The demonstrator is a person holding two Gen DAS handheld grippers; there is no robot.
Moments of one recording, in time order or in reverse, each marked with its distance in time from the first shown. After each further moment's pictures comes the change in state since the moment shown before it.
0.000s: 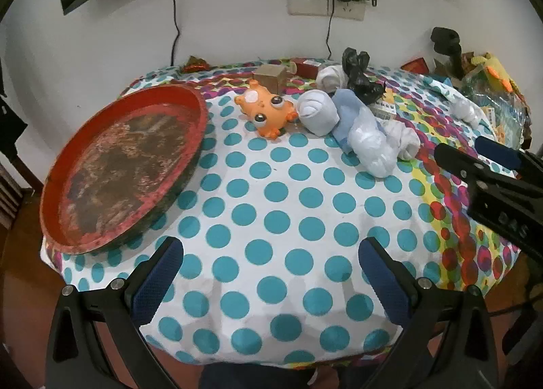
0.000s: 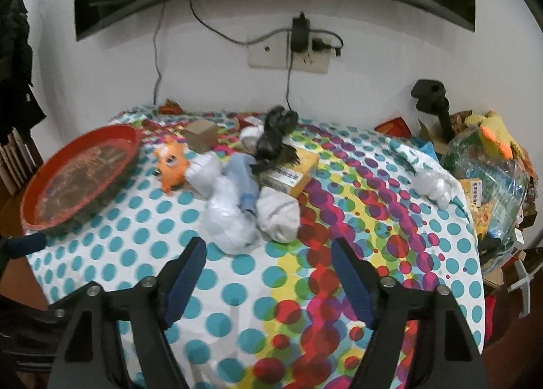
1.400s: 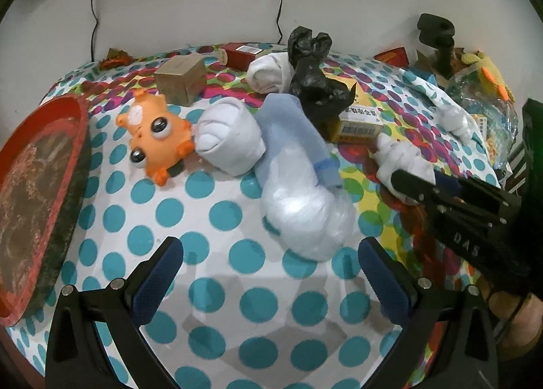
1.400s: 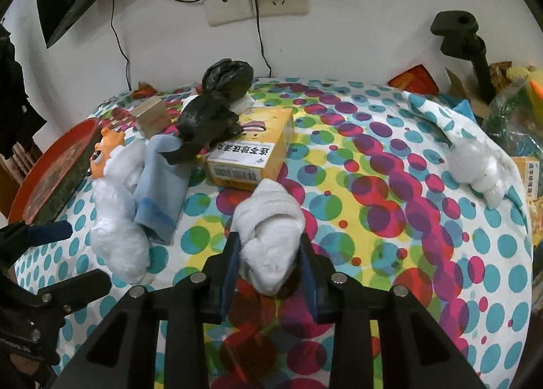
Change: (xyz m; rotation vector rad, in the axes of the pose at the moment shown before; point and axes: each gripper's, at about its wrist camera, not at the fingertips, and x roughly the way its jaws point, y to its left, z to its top) left arm 0.093 -0.061 0.069 0.009 0.084 -0.181; right arm 0.112 -0.076 0.010 0.054 0.125 0.149
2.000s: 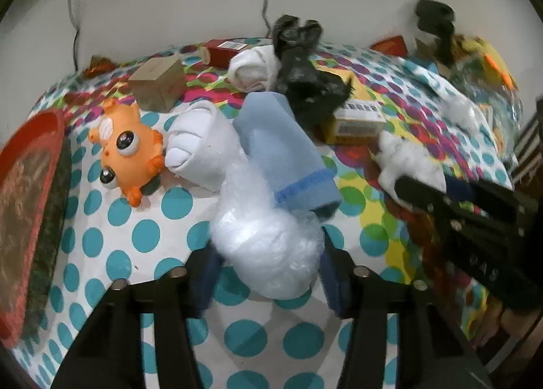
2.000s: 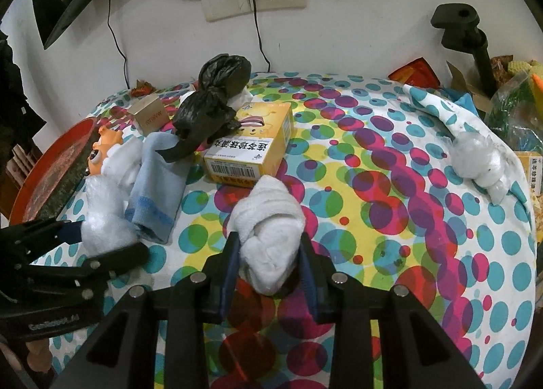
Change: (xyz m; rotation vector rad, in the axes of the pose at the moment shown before) left arm 0.022 -0.011 0.009 0.067 0.017 0.004; right arm 0.004 -0.001 0.000 0.012 0.016 0.007
